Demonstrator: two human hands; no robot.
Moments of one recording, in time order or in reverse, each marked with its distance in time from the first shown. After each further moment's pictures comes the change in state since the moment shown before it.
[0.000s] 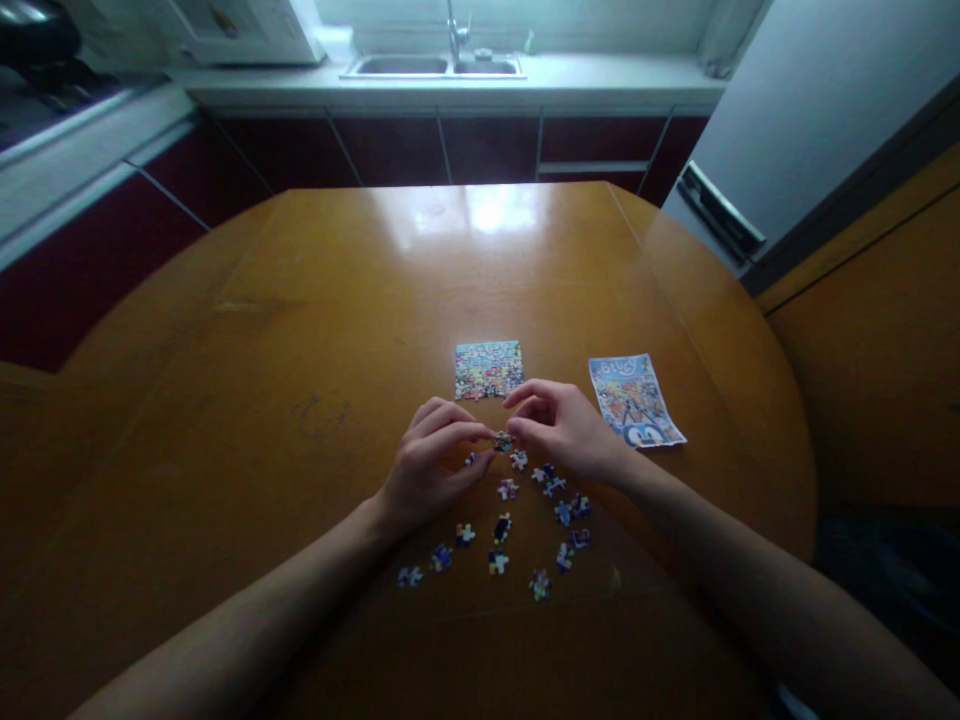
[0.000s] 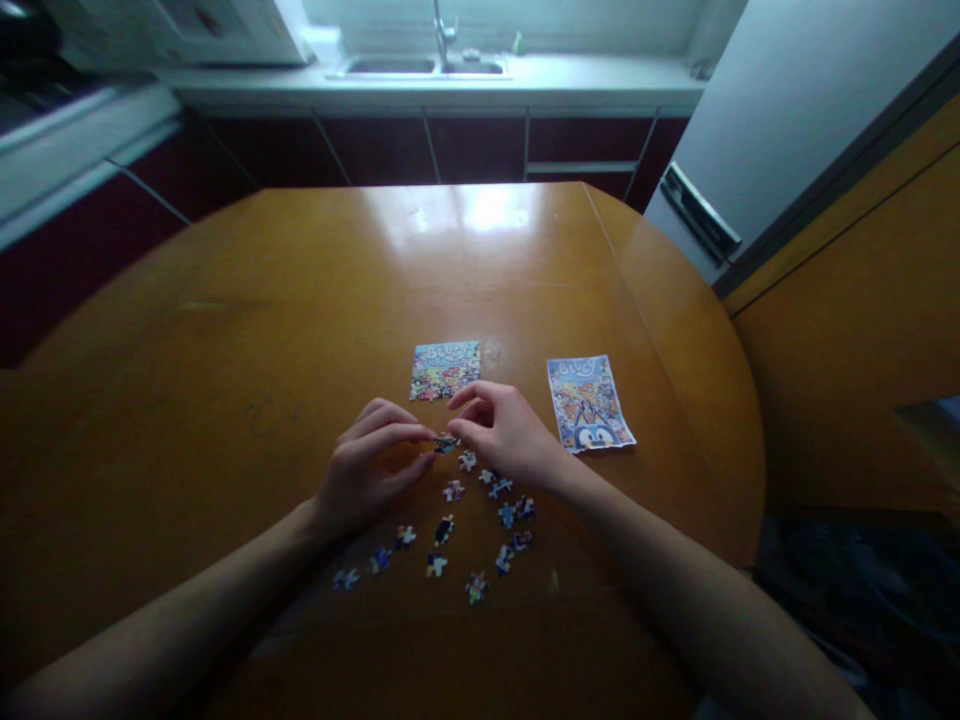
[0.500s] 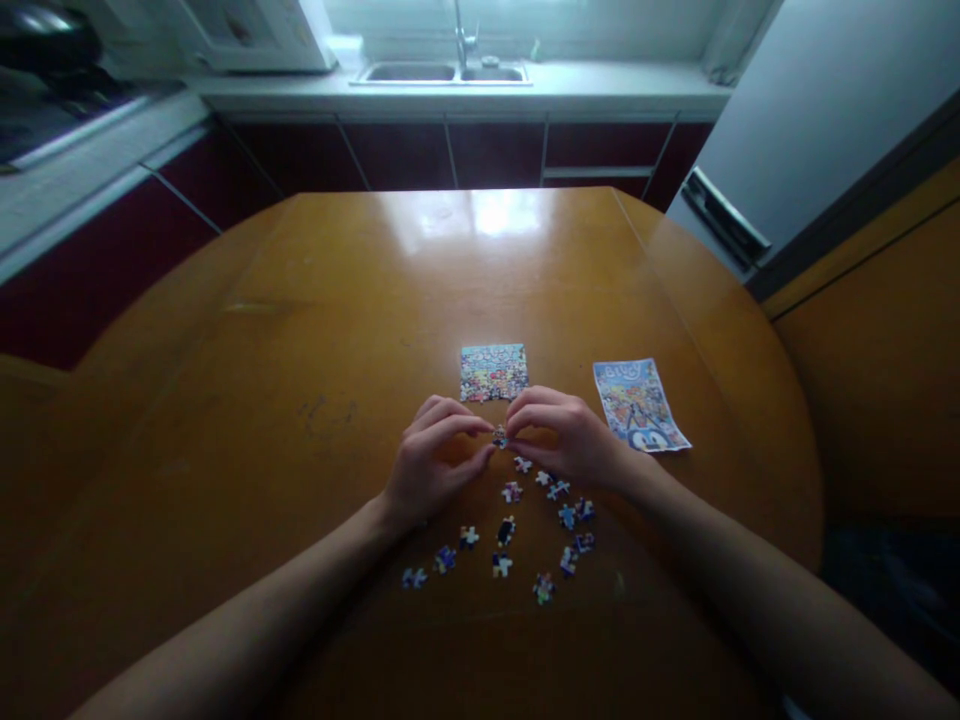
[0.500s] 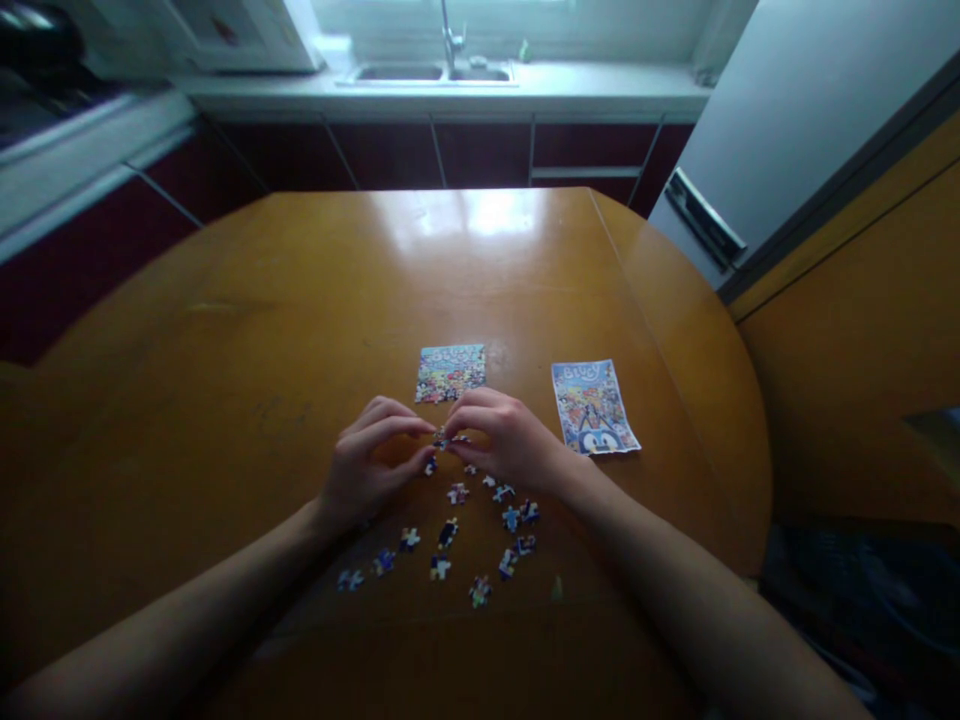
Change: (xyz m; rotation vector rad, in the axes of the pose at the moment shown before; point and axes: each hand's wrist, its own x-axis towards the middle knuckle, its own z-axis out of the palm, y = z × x) left_hand 0.002 -0.001 -0.001 -0.038 0.063 -0.070; right_hand 0.004 0.006 -0.010 -0.429 -0.107 -0.591
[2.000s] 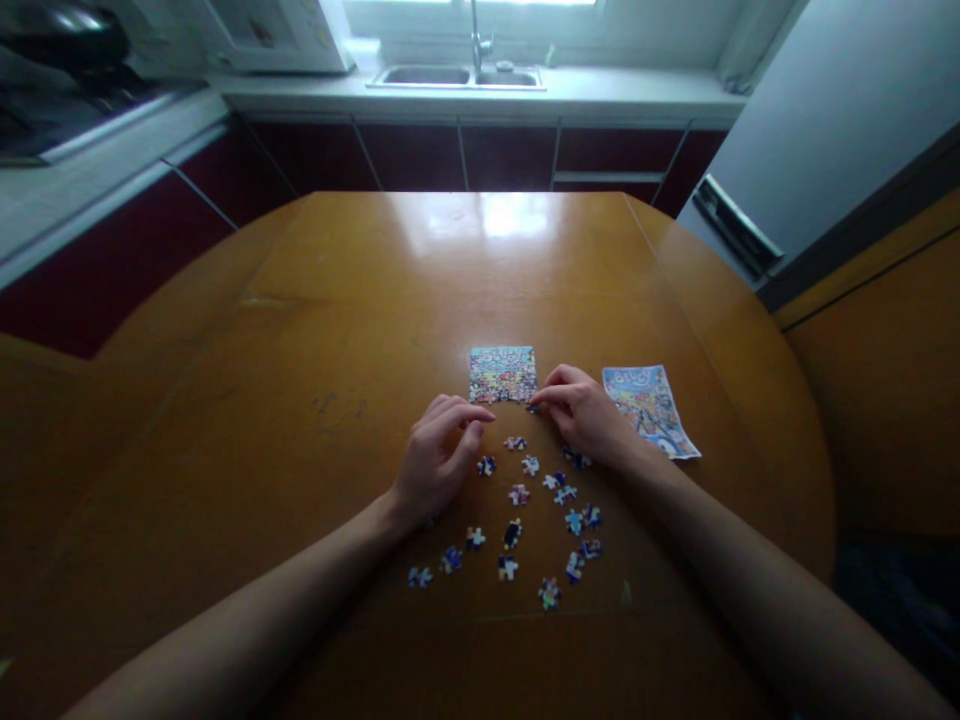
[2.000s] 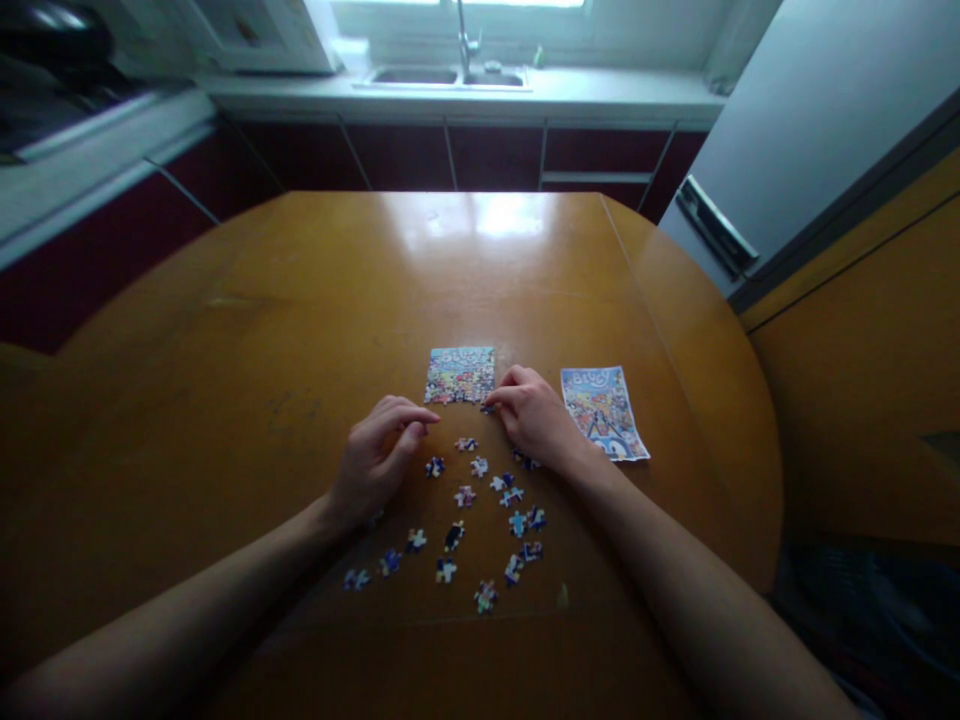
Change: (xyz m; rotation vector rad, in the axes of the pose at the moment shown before) left_hand -0.002 -0.001 0.002 -0.062 0.041 -0.163; right_hand -0.003 0.041 -0.005 -0.299 0.072 0.282
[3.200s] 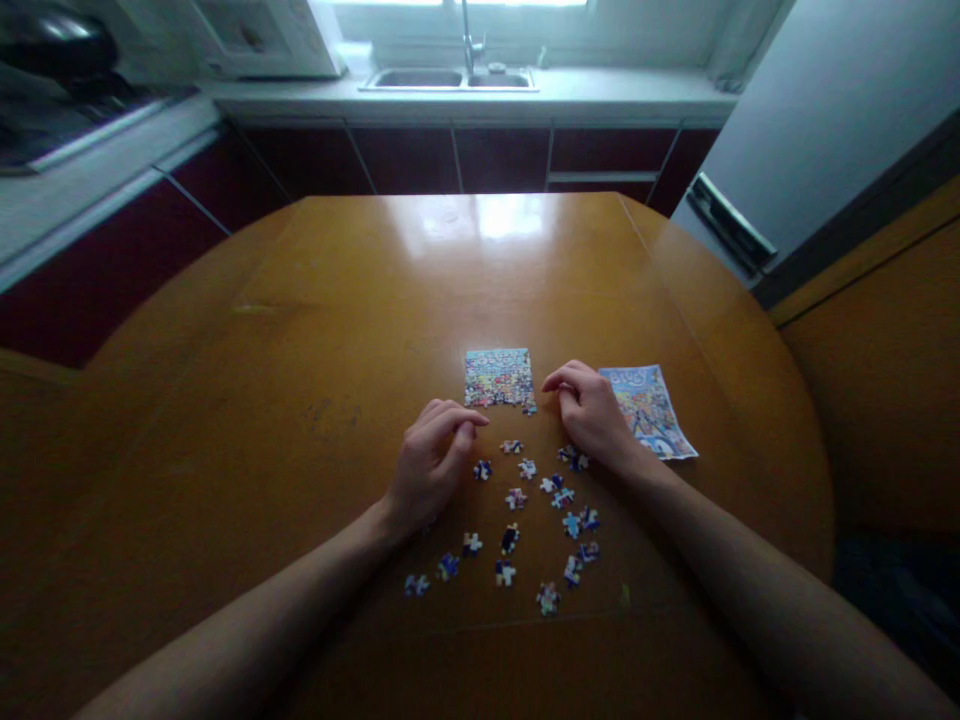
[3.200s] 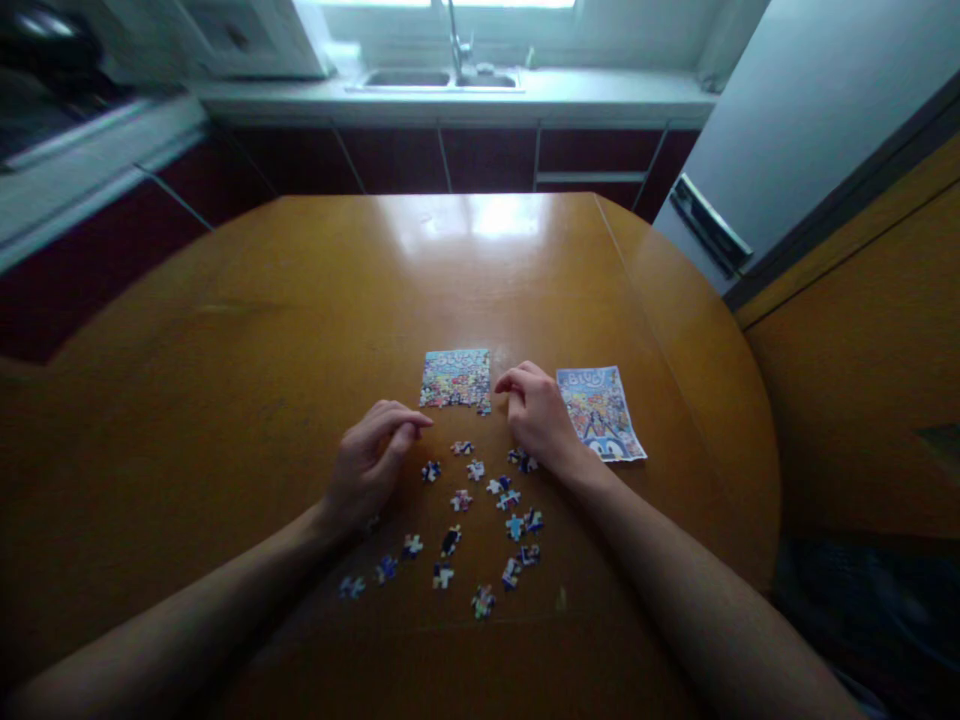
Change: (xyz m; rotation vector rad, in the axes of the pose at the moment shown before) left_hand 0.002 0.000 -0.001 -0.024 -0.012 -0.043; right_hand 0.002 -0.006 0.000 0.114 0.276 0.133
